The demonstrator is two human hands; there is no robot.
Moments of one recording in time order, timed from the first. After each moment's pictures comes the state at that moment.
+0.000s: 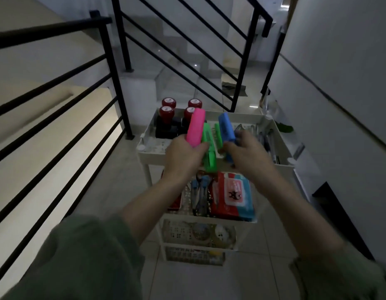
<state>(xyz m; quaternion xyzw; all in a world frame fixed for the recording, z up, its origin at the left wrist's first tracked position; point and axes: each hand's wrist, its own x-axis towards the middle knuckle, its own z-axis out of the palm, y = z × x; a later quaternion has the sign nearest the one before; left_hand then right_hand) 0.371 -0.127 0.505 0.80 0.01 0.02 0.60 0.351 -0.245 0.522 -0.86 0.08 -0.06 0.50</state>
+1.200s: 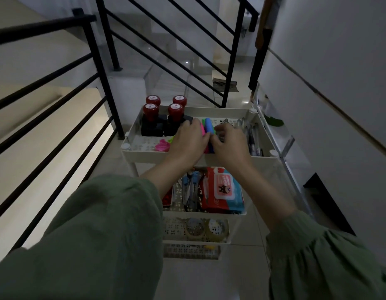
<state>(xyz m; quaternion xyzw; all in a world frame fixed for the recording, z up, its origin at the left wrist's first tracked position) 0.406 -0.163 0.497 0.95 -0.14 0.08 0.28 0.378 -0.255 0.495 -0.91 0.08 -0.12 0.38</state>
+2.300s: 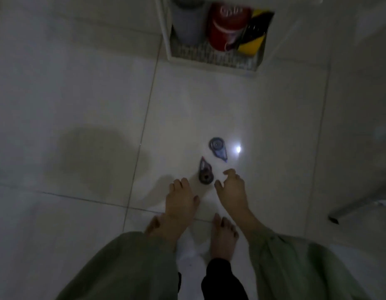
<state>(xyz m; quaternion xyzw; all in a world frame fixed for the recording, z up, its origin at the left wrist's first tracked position) 0.007 -0.095 -0.098 0.92 0.05 -0.37 0.14 0.028 -0.220 -0.089 -0.86 0.24 0.34 0.29</state>
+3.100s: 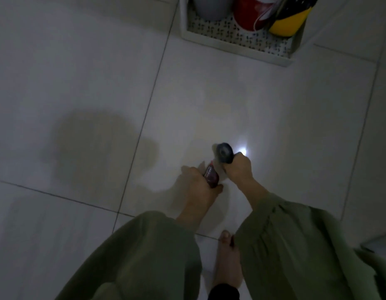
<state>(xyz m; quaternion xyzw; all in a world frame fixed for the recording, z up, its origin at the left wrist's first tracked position) 0.029 -0.117 -0.207 0.82 0.26 -0.32 0.40 0.096 -0.218 -0.207 -0.86 0.26 0.35 0.27</state>
